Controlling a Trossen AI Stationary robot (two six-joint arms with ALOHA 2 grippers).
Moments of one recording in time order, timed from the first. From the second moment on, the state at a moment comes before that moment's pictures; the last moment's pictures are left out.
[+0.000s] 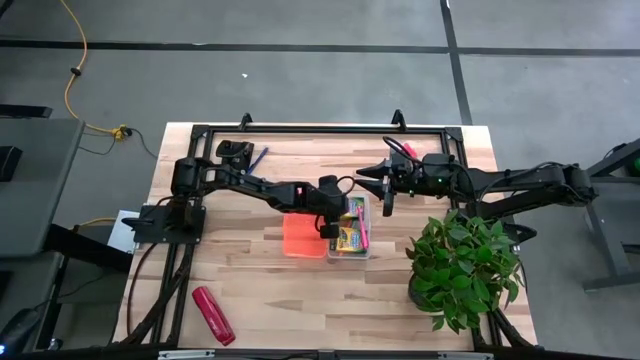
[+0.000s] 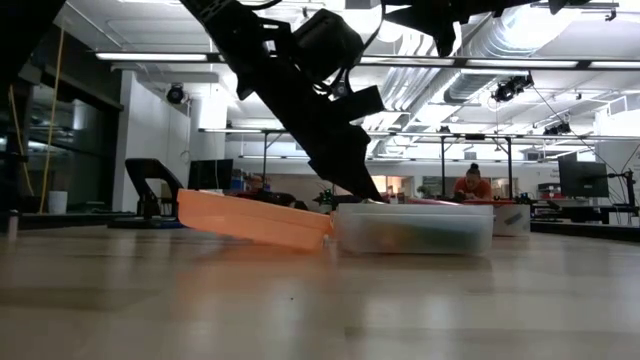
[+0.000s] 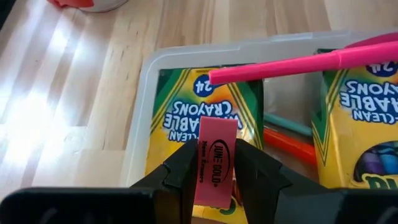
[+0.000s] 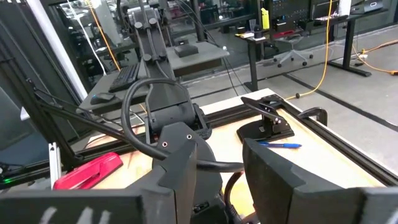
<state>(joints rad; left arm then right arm) 0.16 2.00 1.23 -0.03 -0.17 0.16 -0.05 1.04 0.74 0.22 0.10 0.21</state>
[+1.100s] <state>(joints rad) 0.22 1.23 0.83 0.01 -0.16 -0.09 -0.05 1.04 0.74 0.24 0.10 0.19</state>
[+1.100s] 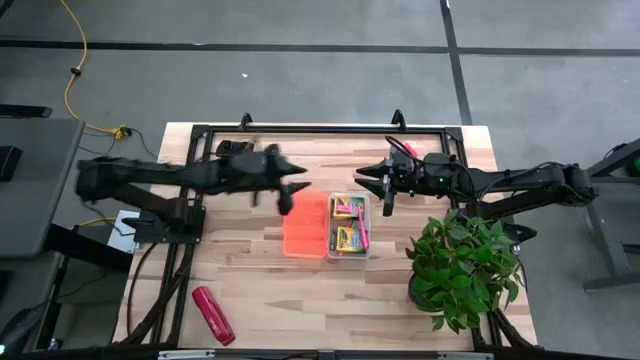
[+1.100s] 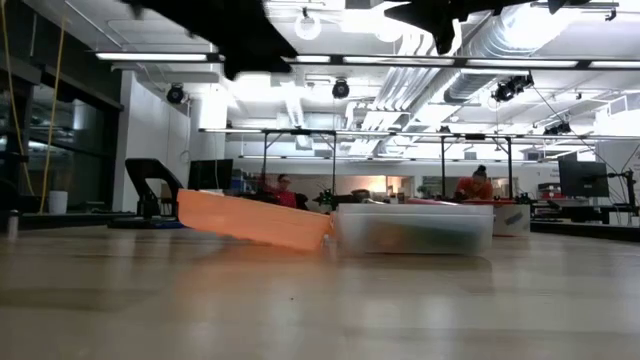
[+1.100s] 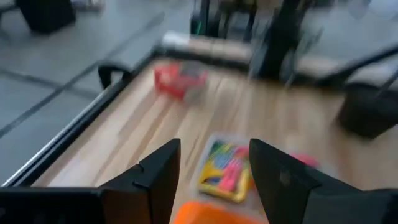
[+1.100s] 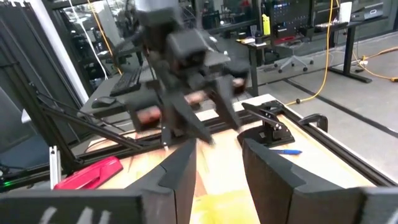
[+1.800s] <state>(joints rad) 0.10 0.54 0.54 0.31 -0.12 -0.10 -0.05 1.04 0.74 0.31 0.10 0.12</state>
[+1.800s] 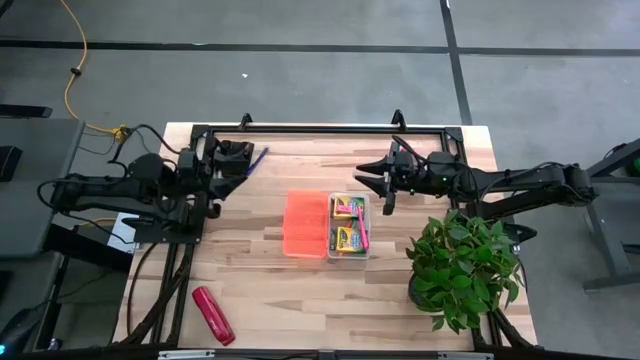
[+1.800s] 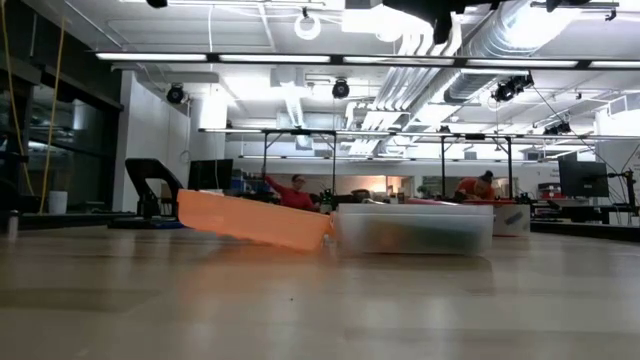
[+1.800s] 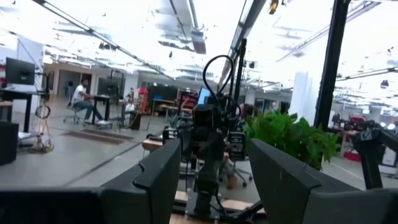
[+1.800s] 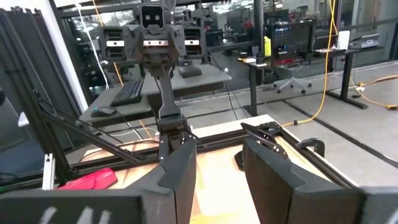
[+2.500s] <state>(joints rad) 0.10 0.54 0.54 0.30 -0.12 -0.10 -0.05 1.04 0.74 0.32 0.09 0.11</state>
